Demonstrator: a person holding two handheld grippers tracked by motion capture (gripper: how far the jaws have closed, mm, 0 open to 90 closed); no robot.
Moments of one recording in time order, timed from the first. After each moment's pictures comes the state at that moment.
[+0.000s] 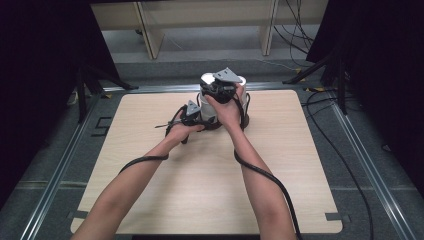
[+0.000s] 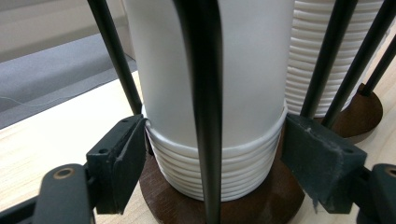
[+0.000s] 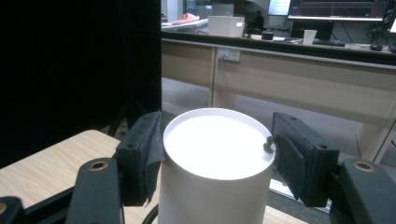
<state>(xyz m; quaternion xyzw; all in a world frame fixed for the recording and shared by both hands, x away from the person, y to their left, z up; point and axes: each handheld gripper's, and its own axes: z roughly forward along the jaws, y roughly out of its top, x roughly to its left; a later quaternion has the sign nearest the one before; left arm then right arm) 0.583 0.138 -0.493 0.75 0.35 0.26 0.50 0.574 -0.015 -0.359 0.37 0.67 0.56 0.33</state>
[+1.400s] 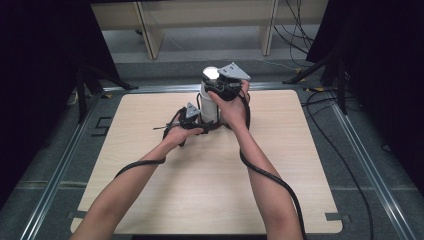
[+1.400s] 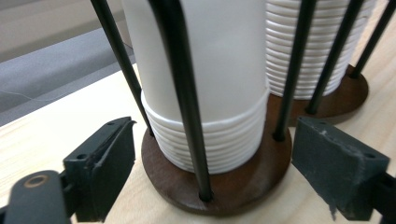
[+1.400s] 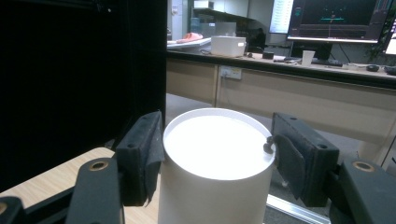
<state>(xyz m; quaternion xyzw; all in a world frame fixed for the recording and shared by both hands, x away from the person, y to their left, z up) 0.566 0.143 -0.486 0.77 0.34 0.27 0.46 0.552 -0.028 -0.327 0.35 0.65 0.58 0.34</state>
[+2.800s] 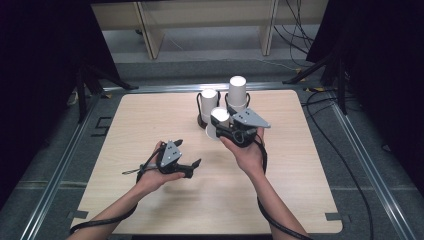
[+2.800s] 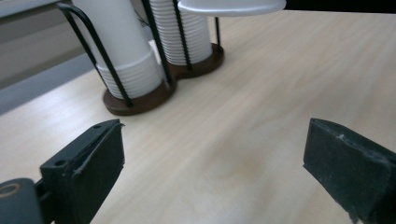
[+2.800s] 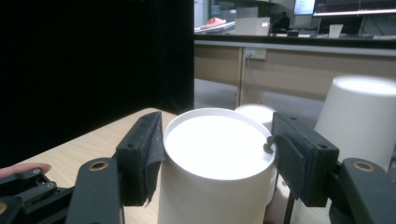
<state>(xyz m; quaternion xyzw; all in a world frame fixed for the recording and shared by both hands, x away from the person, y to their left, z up) 0.395 0.186 -0.469 0.77 0.27 0.28 0.50 0.432 -0.065 -0.374 0.35 0.67 0.60 0.28</state>
